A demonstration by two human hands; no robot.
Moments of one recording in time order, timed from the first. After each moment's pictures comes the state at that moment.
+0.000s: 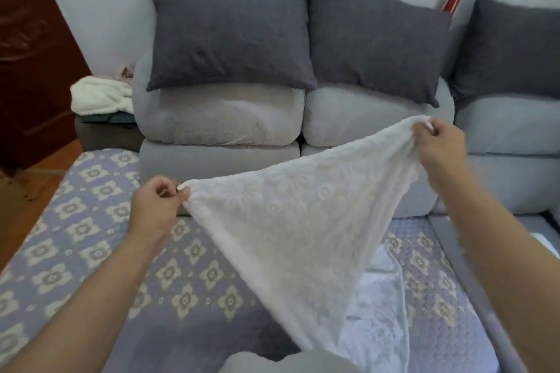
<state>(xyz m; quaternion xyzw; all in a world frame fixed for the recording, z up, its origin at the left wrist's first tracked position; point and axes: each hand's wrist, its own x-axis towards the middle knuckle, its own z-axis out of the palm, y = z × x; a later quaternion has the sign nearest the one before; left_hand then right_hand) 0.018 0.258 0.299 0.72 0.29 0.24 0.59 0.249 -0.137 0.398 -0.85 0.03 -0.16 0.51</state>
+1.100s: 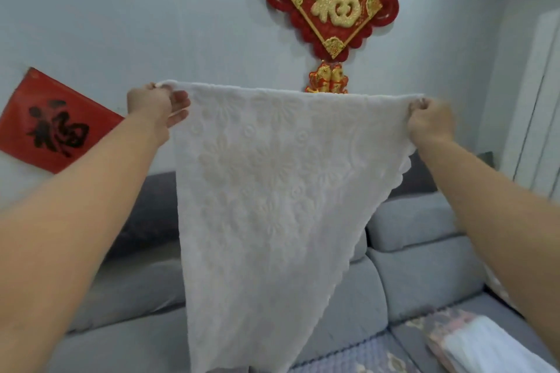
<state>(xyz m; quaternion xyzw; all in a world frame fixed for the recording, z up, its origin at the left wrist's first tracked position) 0.237 0.141 0.734 0.58 0.04 0.33 0.74 0.294 -0.313 0.695 -0.79 0.06 -0.37 0.49</state>
